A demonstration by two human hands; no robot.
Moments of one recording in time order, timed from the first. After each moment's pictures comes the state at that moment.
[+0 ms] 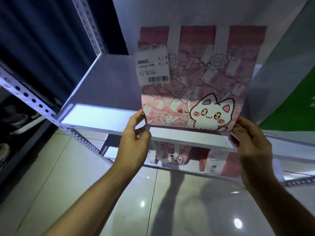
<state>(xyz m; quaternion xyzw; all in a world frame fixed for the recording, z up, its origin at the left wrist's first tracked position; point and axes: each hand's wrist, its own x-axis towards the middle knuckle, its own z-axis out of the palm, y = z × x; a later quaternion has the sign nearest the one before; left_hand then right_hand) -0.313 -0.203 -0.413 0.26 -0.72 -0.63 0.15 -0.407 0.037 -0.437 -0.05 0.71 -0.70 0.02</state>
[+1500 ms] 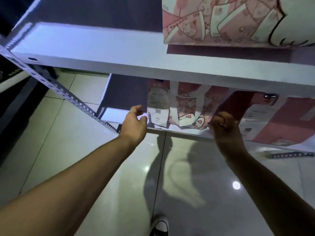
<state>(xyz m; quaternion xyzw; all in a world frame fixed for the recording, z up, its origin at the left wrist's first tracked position) -0.294 -0.266 -0.631 0.39 -0.77 -0.51 -0.01 -0.376 -0.032 -0.644 0.02 0.85 -0.50 0.16</state>
